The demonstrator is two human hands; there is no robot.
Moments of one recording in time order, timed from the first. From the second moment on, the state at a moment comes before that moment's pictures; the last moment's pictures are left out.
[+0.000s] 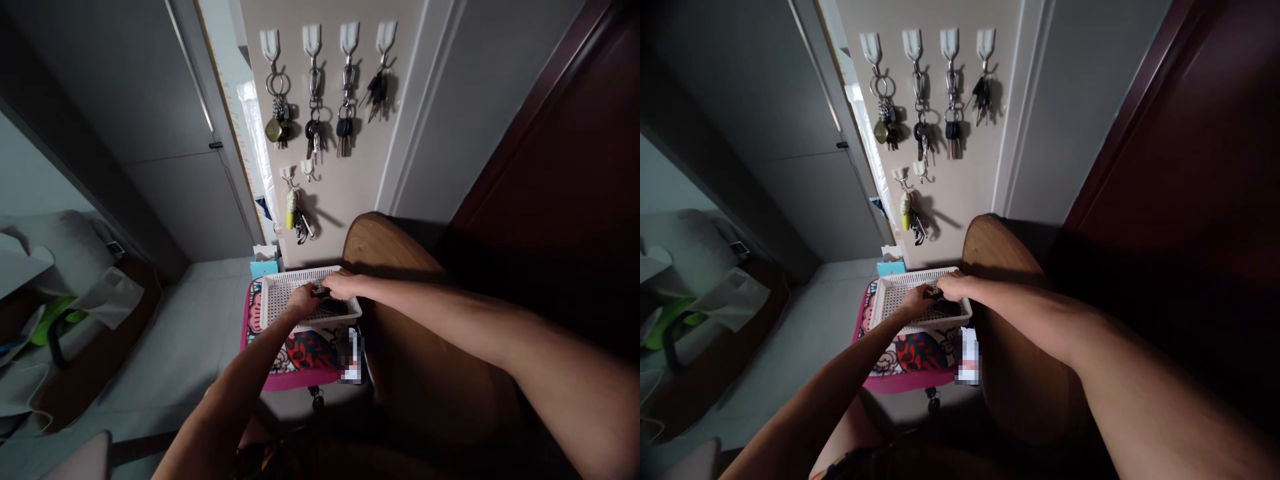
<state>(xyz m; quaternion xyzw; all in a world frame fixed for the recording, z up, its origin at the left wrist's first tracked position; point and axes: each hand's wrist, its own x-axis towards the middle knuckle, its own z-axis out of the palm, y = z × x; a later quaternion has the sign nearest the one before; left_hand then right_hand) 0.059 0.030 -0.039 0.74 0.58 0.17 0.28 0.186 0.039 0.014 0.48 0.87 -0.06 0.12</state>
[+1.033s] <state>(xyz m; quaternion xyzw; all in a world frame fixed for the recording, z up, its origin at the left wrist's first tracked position) 0.050 0.030 0.054 0.37 0.25 0.54 0.72 0.169 0.042 0.050 0.43 0.77 -0.40 -0.25</state>
